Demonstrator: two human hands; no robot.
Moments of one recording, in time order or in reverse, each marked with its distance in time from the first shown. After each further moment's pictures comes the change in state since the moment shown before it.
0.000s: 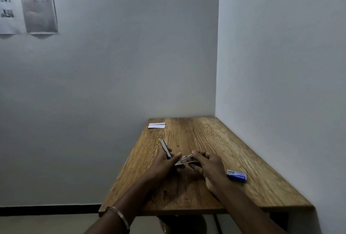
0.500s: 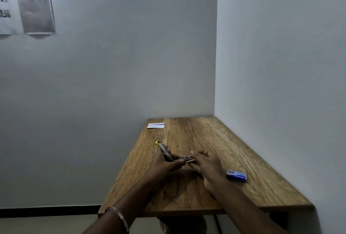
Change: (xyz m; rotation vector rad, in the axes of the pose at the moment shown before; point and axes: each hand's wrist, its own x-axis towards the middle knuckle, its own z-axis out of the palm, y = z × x) left_hand -0.001 -0.007 0.000 -0.073 -0.060 0.165; right_hand 0.001 -0.002 0.006 0.021 0.062 0.030
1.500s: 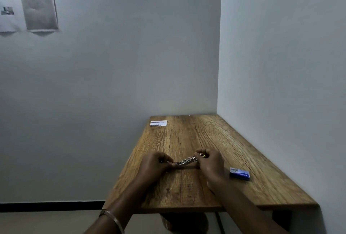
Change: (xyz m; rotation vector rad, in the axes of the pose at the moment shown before) left_hand -0.010 -0.009 -0.030 0.700 0.162 -0.019; right_hand 0.008 0.011 0.002 -0.624 0.196 -0.304
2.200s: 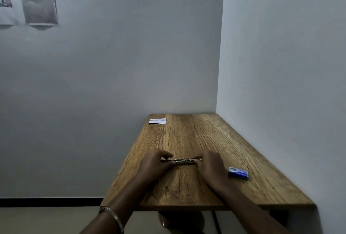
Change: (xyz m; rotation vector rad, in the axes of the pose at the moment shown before) left_hand 0.006 -0.002 0.005 0.153 -0.018 0.063; right_hand 0.000 0.006 -0.012 -0.653 -0.141 -0.322
